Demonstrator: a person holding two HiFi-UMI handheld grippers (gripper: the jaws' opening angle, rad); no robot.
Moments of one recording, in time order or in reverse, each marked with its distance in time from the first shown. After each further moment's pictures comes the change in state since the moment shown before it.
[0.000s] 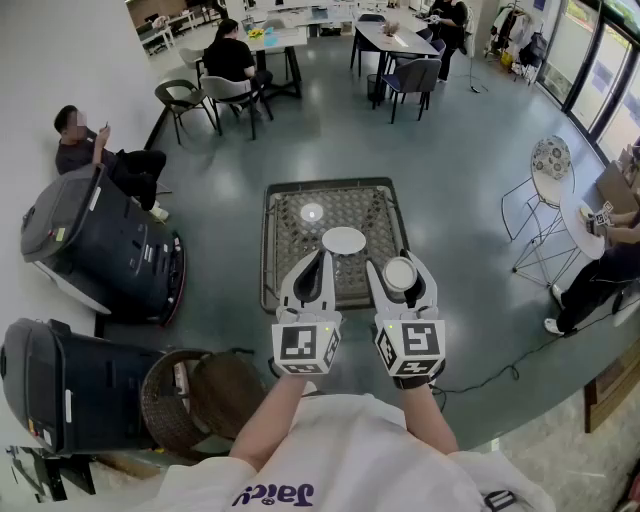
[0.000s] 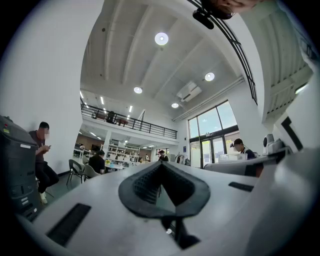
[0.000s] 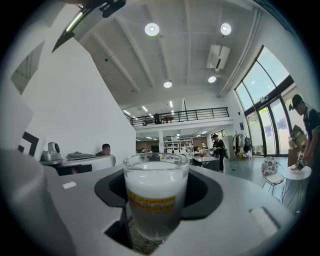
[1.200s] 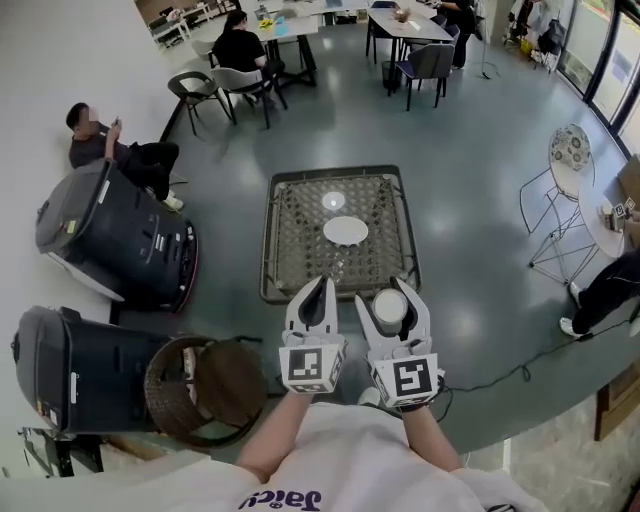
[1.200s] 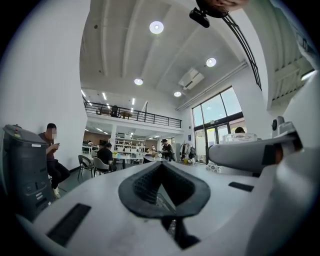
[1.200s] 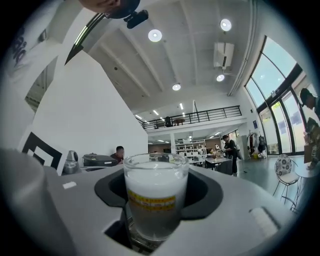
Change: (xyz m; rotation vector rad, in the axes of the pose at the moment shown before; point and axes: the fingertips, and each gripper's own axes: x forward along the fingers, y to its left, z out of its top) left arm -0.030 -0.045 -0.068 0.046 0.125 0.070; right arm -0.055 0.003 -0.039 -0.014 -0.043 0.159
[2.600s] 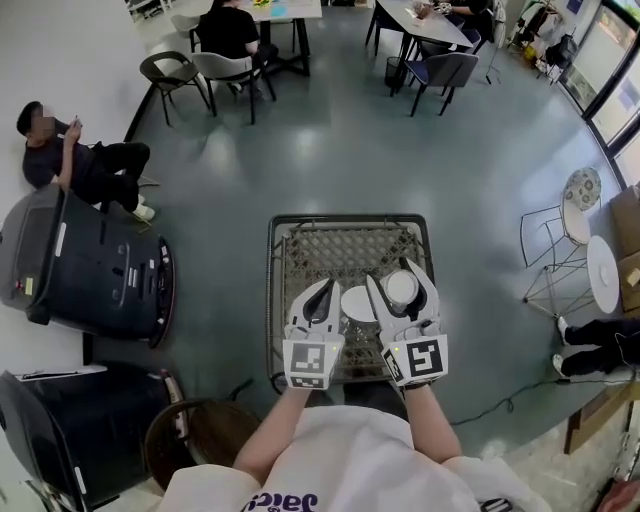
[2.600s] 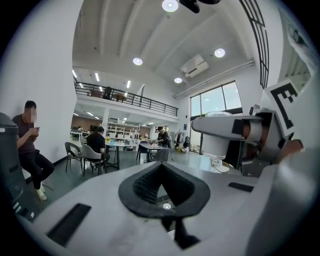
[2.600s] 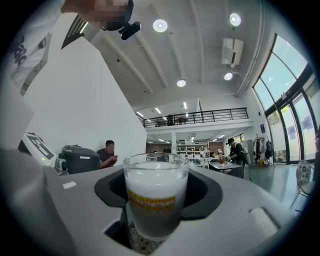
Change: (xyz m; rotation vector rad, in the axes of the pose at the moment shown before) left arm 0.268 0.197 -0.065 -0.033 0.150 -0.115; right arm 0.353 -0.077 -0.025 -0.075 0.001 0.014
